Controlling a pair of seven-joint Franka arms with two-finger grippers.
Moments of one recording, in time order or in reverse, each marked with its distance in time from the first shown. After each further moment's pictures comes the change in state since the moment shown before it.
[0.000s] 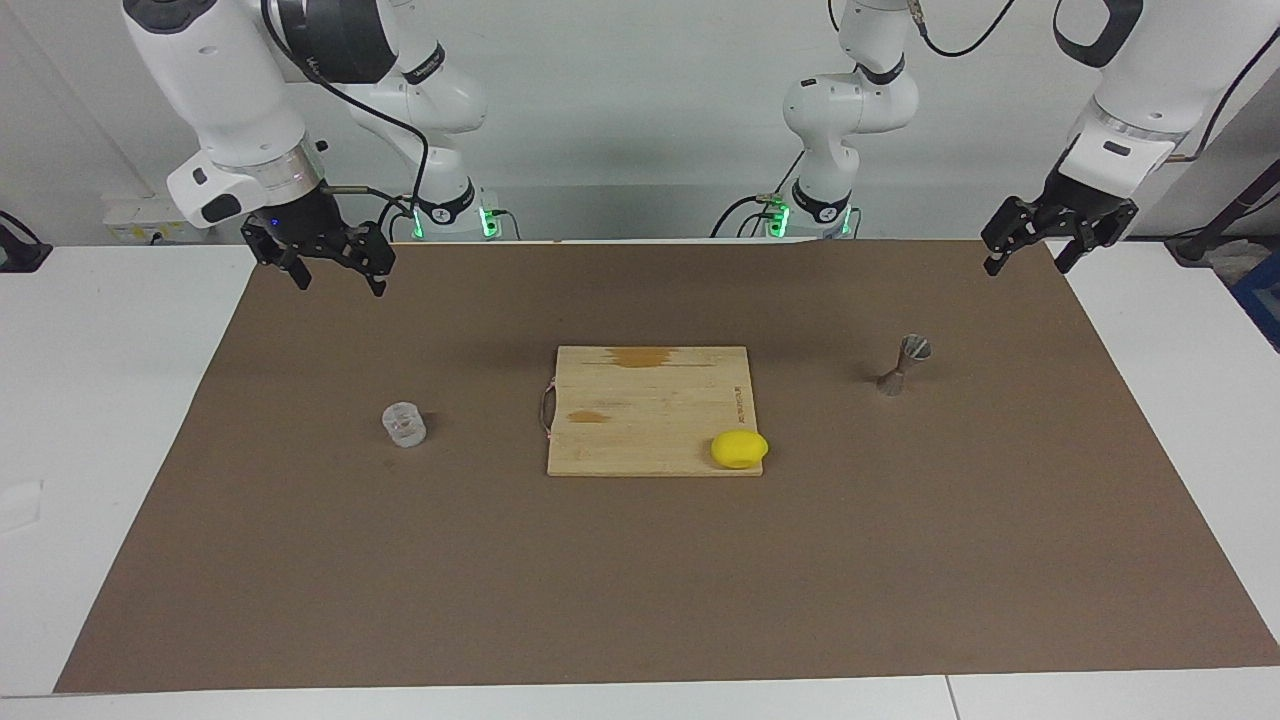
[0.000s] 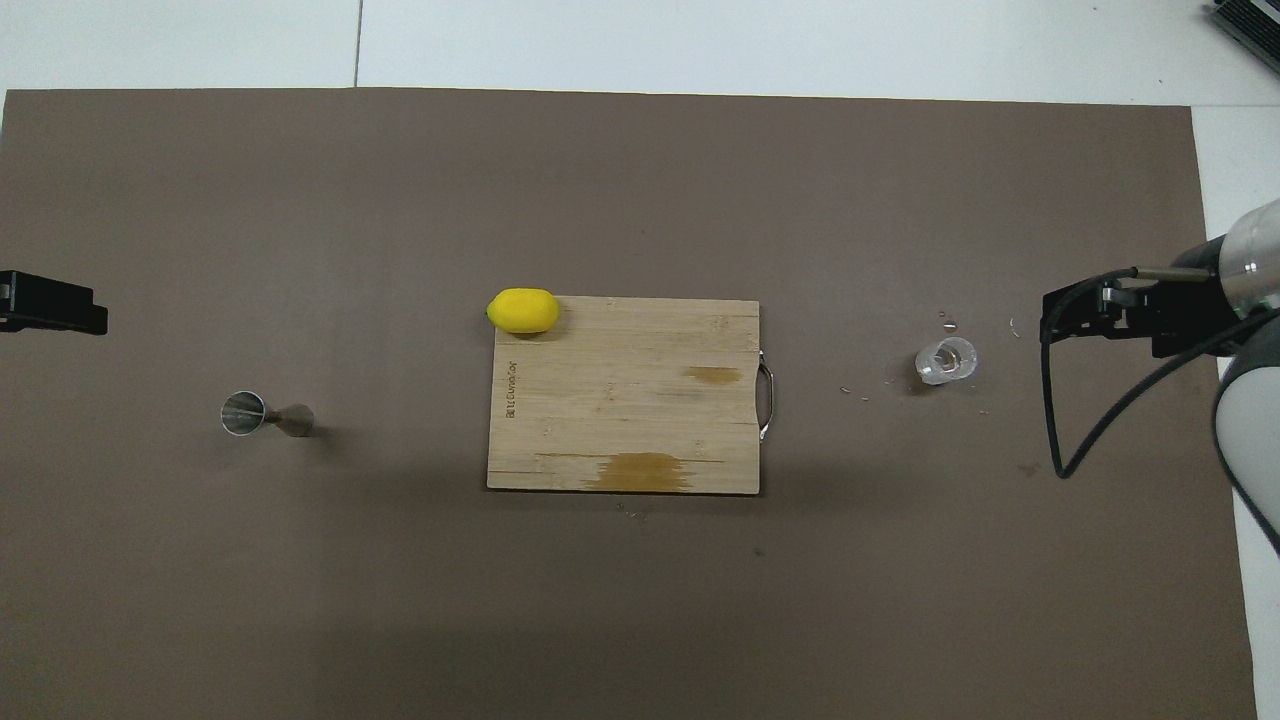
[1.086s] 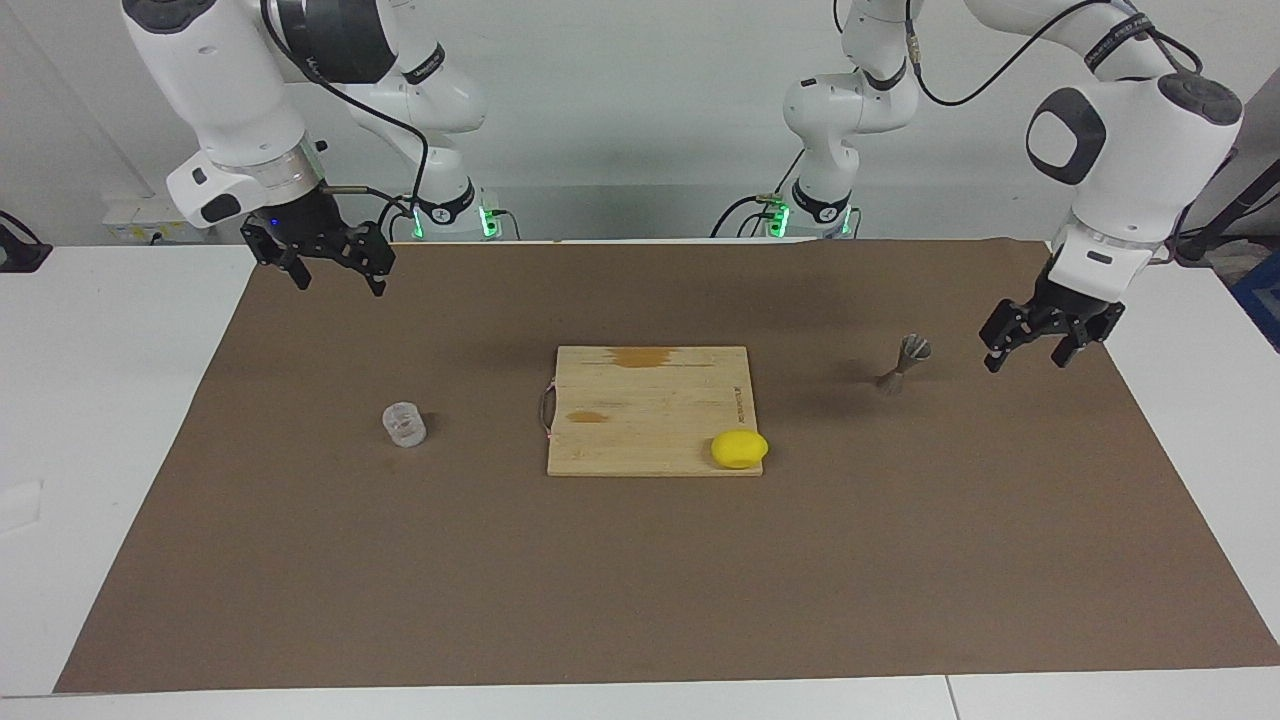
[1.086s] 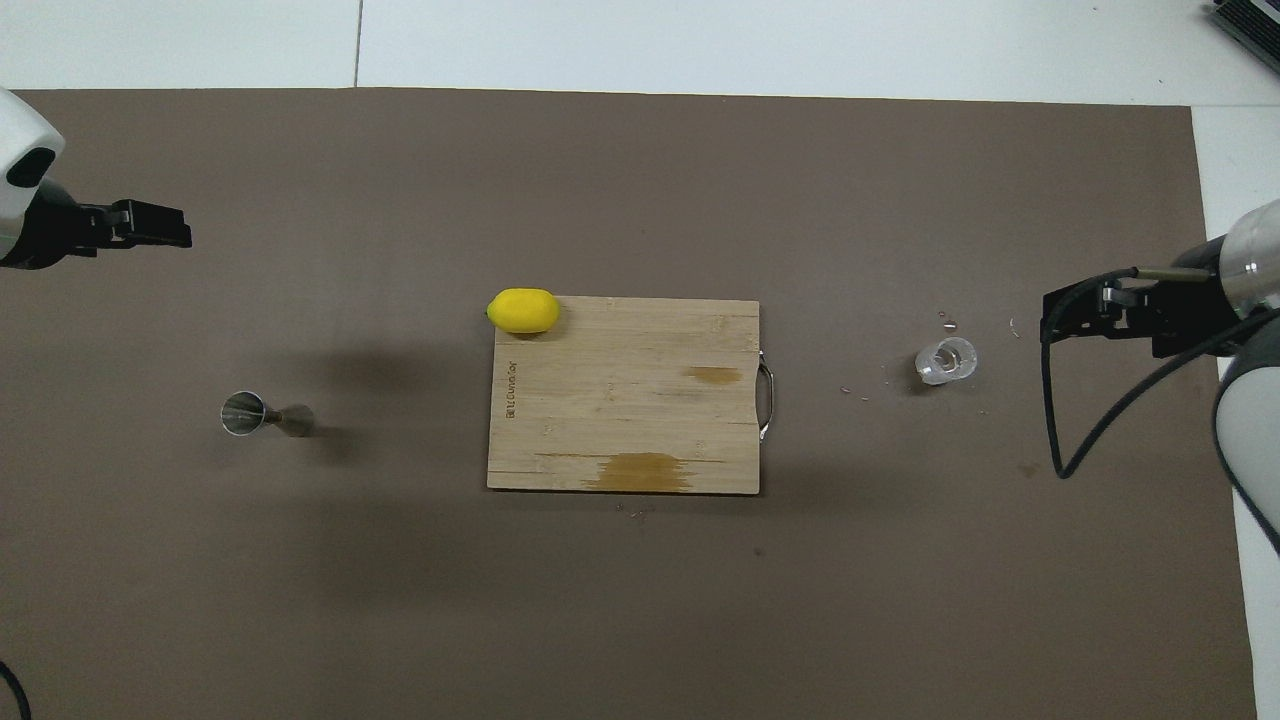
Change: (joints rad) left arm 0.001 0.188 0.010 -0.079 -0.043 0.413 -0.015; right arm 0.000 0.000 0.000 0.000 0.000 0.000 0.000
